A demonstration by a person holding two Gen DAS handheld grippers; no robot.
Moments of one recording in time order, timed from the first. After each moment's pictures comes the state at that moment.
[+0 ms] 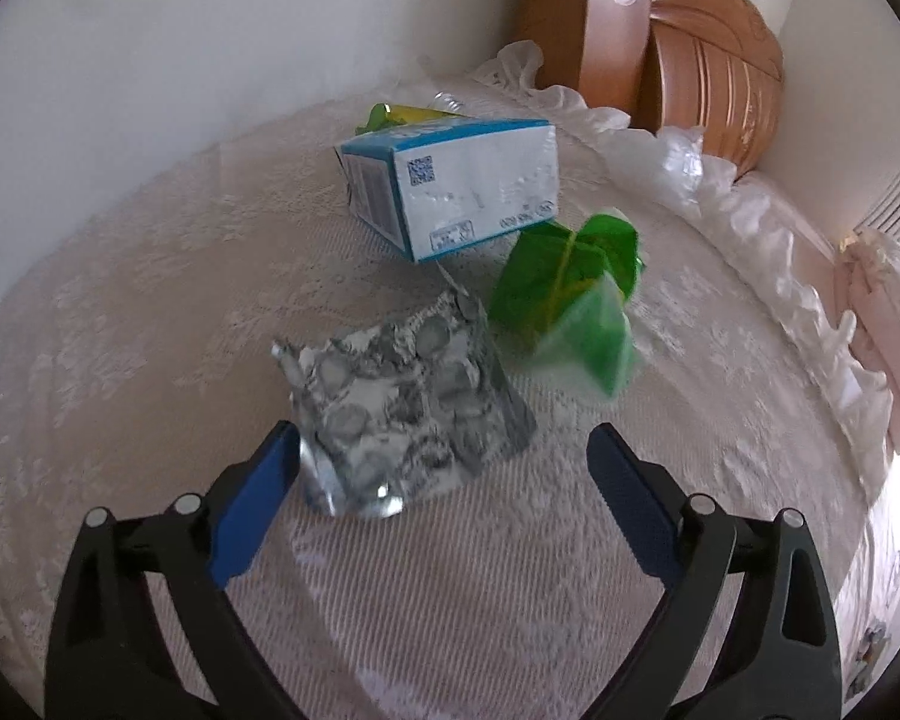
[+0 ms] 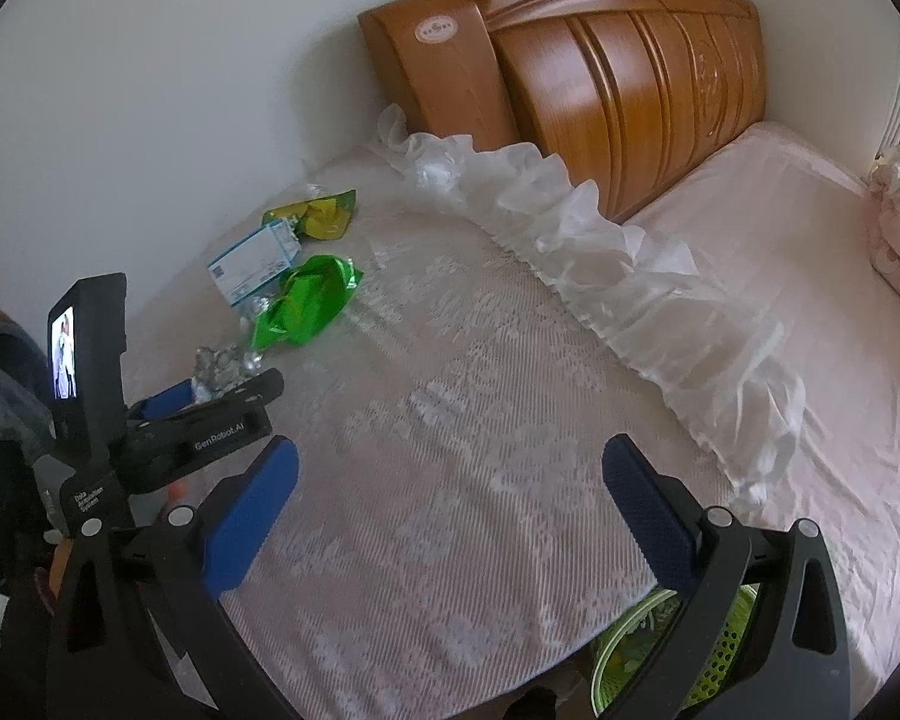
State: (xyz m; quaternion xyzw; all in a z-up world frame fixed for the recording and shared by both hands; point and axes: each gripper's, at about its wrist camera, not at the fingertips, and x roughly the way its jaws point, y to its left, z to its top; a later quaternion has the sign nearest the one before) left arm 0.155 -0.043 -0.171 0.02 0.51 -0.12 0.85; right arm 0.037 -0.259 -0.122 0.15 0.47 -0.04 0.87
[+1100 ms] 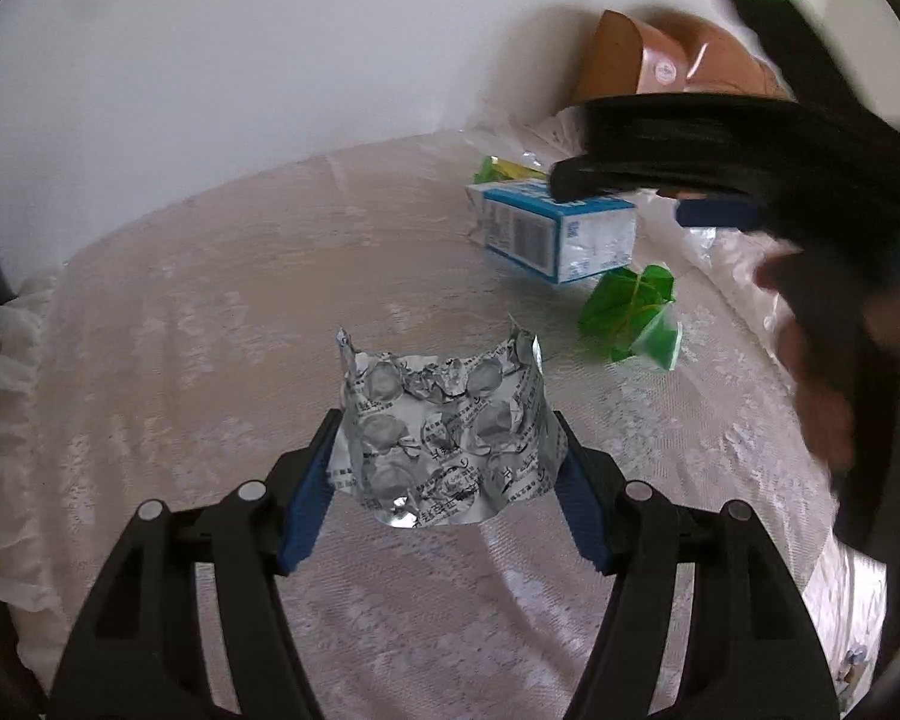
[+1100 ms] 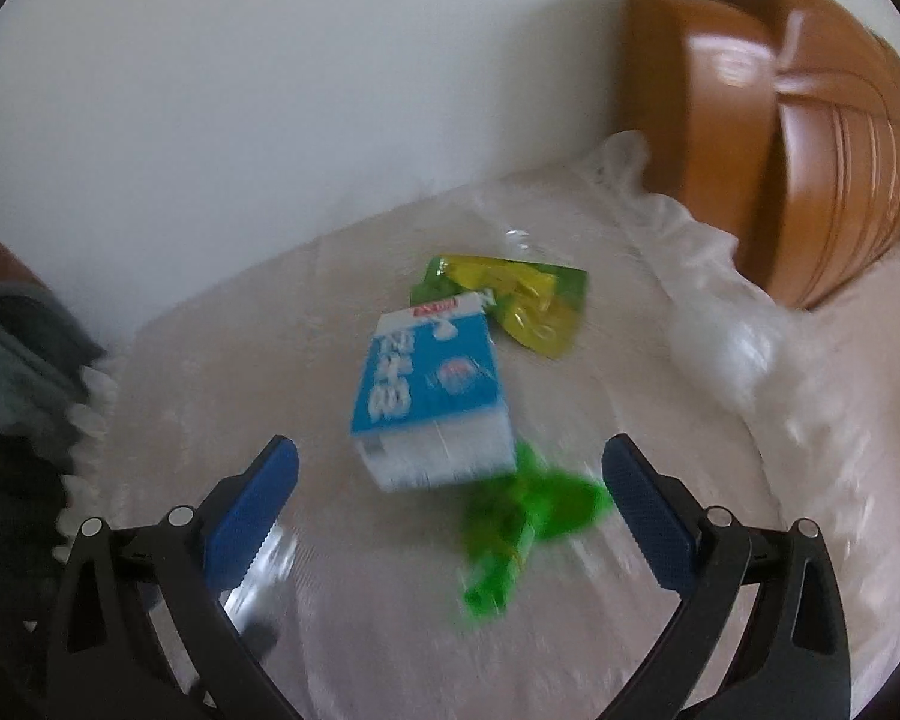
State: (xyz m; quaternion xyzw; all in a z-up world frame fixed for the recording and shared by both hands) left arm 0.119 0.040 -0.131 -0.02 0.48 -0.10 0.87; right arm 0.248 -0.122 -0.136 0.01 0.53 0.08 0.84
